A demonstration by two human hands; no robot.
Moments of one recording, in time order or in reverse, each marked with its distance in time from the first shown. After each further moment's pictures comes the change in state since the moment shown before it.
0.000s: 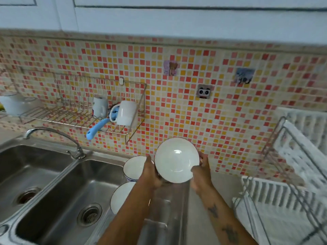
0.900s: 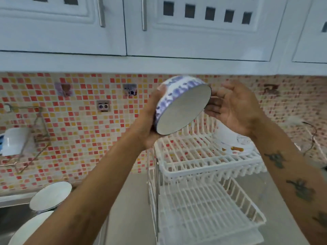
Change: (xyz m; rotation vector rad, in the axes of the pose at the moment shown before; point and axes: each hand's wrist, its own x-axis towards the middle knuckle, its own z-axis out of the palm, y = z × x) left_hand -0.209 -0.111 0.305 0.619 -0.766 0.426; right_hand -0.158 -0.316 -0.303 -0.101 -0.124 -0.359
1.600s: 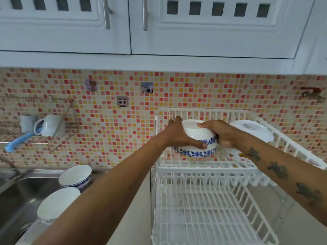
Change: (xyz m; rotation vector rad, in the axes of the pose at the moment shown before) left_hand 0.069 -0.074 0.025 1.204 0.192 -0.143; right_hand 0.079 0.091 -0.042 -0.335 -0.120 0.381
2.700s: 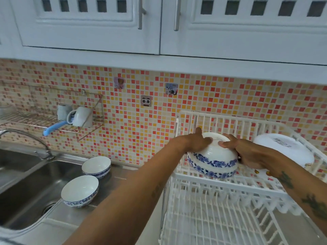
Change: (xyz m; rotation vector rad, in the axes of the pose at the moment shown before) left_hand 0.012 -0.006 0.003 -0.090 -0.222 -0.212; right_hand 0.000 0.017 0.003 -0.167 -0.185 0.019
